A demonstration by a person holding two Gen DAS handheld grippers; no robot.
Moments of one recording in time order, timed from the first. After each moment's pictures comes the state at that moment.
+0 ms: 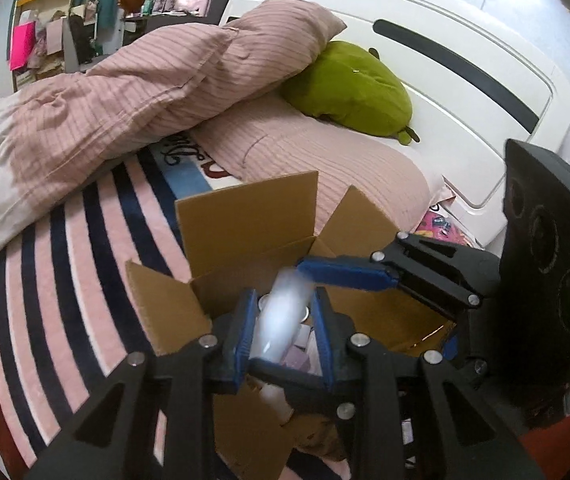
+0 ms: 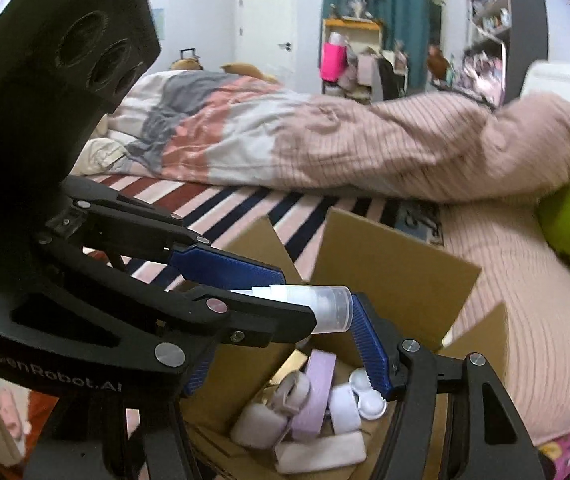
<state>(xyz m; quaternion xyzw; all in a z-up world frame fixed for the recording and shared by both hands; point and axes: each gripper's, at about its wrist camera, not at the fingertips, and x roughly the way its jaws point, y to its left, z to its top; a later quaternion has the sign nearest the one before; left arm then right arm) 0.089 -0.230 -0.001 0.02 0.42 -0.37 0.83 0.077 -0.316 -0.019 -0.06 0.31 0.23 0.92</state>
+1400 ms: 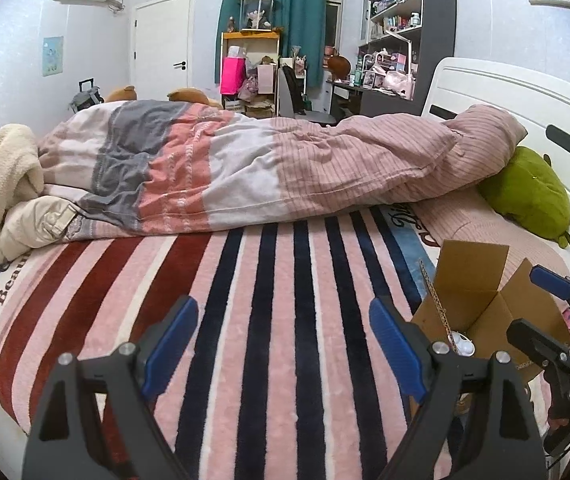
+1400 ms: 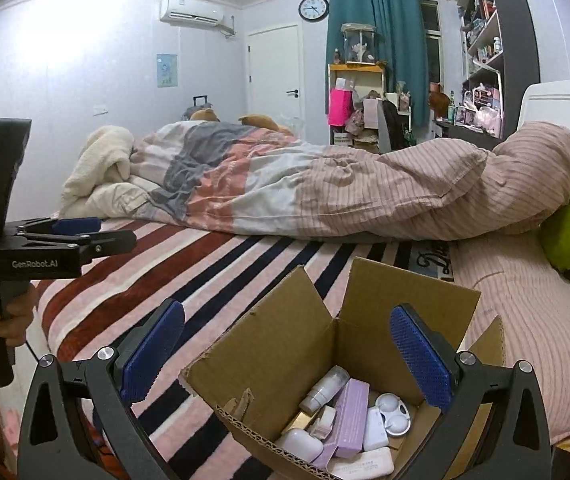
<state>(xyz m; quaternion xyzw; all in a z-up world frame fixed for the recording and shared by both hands) 0.009 -0.075 0.023 -0.03 0.31 0.00 0.95 0.035 -0.307 0.004 -0.03 0.22 0.25 0.94</state>
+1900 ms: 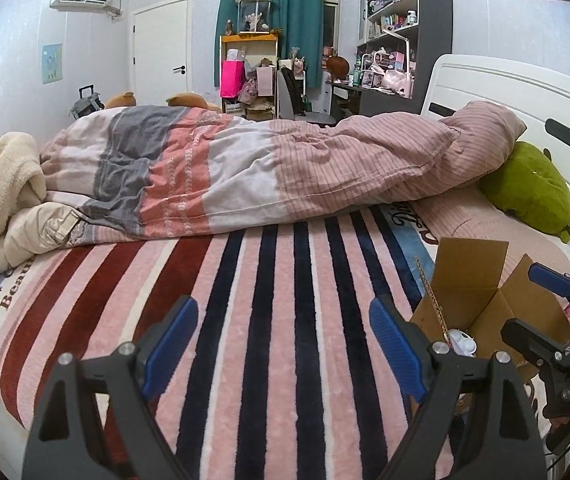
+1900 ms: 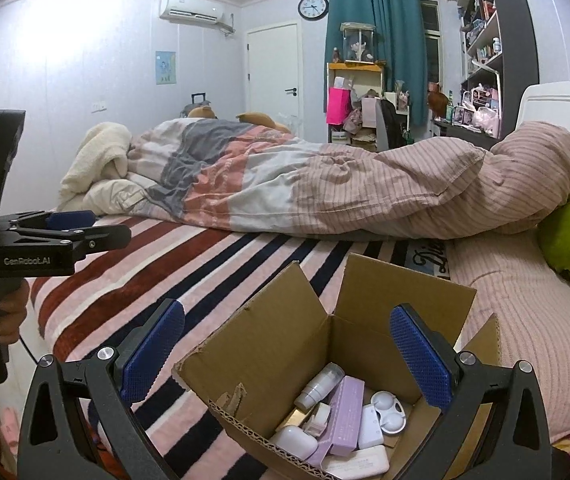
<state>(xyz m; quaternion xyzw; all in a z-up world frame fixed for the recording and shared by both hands) 0.006 -0.081 0.026 -0.02 0.31 0.00 0.95 0.034 -0.309 0.002 -0.03 0.22 0.25 0.94</state>
